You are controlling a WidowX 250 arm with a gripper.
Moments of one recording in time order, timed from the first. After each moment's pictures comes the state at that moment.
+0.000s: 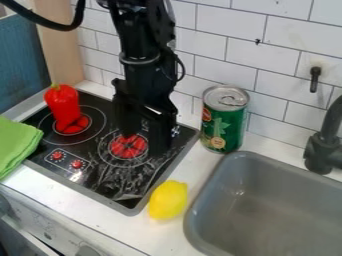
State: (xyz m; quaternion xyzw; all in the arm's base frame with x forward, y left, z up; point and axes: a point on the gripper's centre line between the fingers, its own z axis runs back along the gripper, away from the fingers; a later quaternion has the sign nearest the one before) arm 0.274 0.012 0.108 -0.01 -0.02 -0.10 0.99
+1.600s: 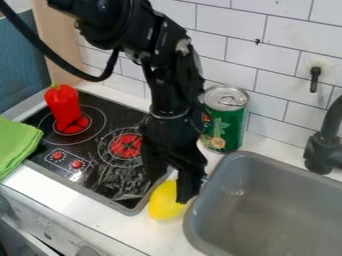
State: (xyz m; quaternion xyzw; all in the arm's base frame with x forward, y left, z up) arm 0.270 -0.032 0.060 -0.03 -0.02 -0.10 0.99
